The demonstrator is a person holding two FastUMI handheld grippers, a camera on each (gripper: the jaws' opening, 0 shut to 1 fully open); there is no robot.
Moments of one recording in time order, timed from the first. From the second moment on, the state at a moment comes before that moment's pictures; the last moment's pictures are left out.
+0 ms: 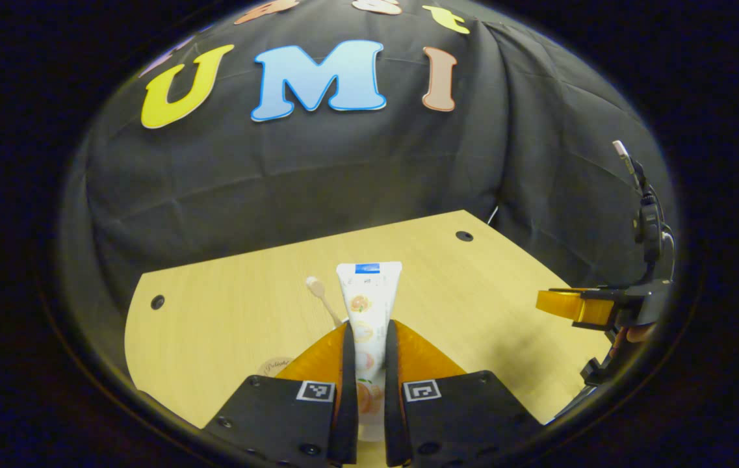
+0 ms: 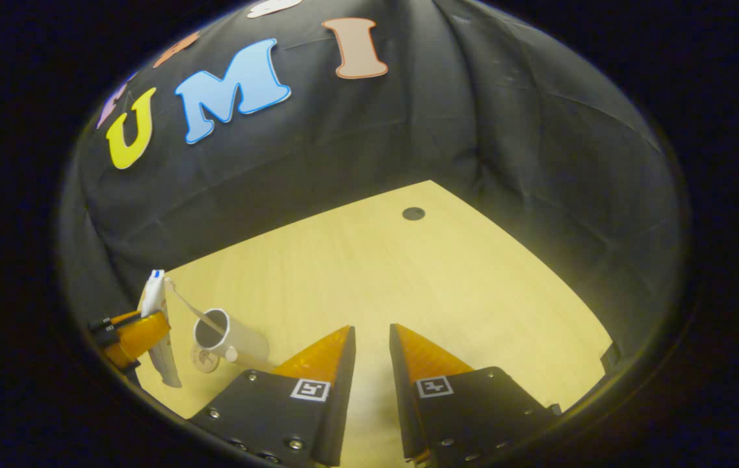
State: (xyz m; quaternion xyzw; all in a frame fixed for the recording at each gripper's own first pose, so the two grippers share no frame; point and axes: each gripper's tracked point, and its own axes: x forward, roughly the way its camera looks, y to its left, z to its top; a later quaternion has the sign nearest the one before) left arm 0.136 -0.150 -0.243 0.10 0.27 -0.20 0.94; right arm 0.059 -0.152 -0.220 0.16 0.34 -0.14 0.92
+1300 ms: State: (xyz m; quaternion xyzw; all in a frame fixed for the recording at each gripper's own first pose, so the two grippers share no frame) left arm 0.221 -0.168 -0.291 0.07 0.22 -0.18 0.96; right arm 0.008 -0.209 -0.246 0.14 0.41 -0.17 0.88
